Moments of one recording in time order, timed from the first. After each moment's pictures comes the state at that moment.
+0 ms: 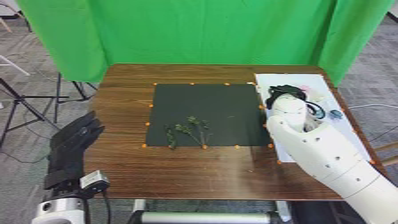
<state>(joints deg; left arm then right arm) 134.9 -55.2 -90.7 -128.2 51.1 32.2 24.8 -58.6 -57.8 47.5 -84.6 -126.6 -24.0 54.8</state>
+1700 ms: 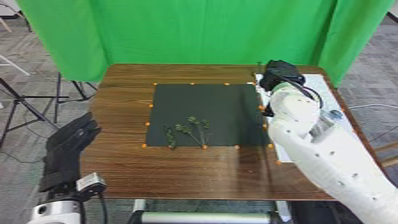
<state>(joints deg) 137.1 -52.6 -91.6 -129.0 49.2 33.9 26.9 -65.2 -56.2 53.5 -104.0 -131.6 -14.6 49.7</state>
